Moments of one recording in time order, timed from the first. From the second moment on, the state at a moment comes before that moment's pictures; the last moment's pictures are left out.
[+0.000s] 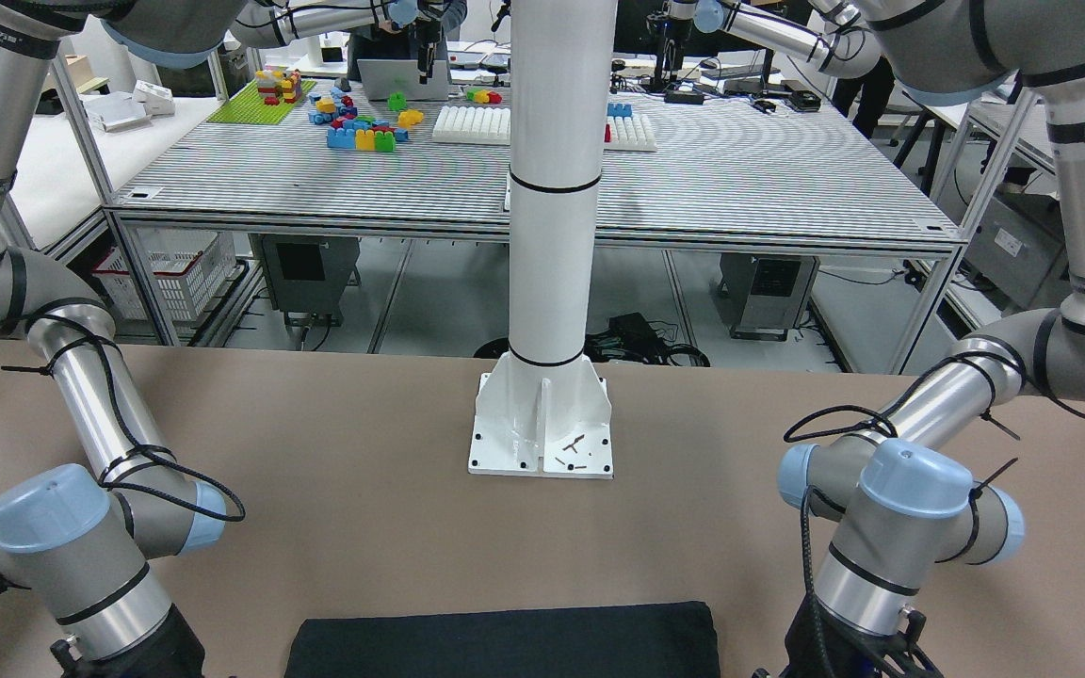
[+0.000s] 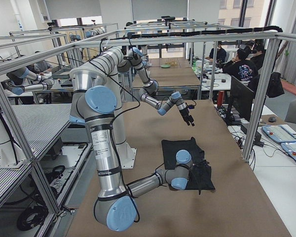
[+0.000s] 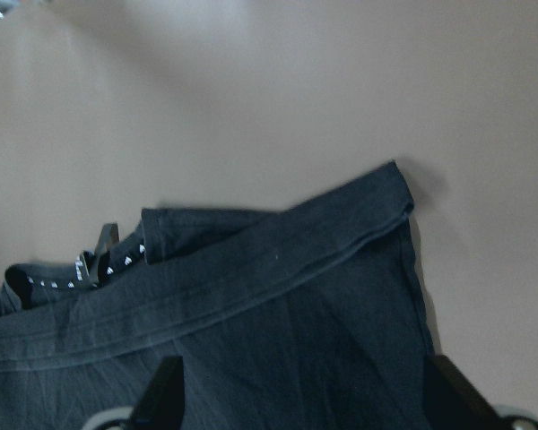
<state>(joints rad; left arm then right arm) -0.84 -2.03 -1.71 -2.15 -1.82 -1.56 0.83 -1.28 1.60 -0.70 2.06 1.48</state>
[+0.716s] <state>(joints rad) -0.84 -2.00 -1.74 -2.15 -1.79 -1.56 0.67 -1.36 1.64 -0.70 1.98 1.59</state>
